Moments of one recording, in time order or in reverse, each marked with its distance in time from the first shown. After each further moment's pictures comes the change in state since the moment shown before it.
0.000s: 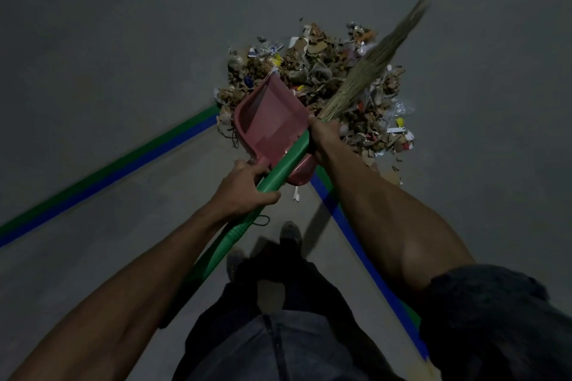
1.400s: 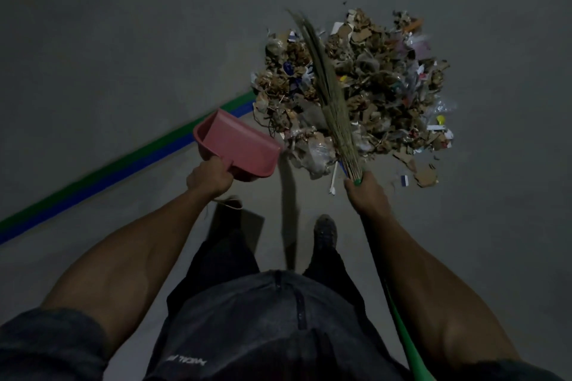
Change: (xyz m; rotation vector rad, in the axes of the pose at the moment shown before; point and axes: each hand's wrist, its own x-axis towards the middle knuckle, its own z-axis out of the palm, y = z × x) left_hand 0.031 -0.215 -0.119 0.247 -0.030 -0.459; right_hand -0.051 0.117 0.059 -1.026 0.122 -0.086
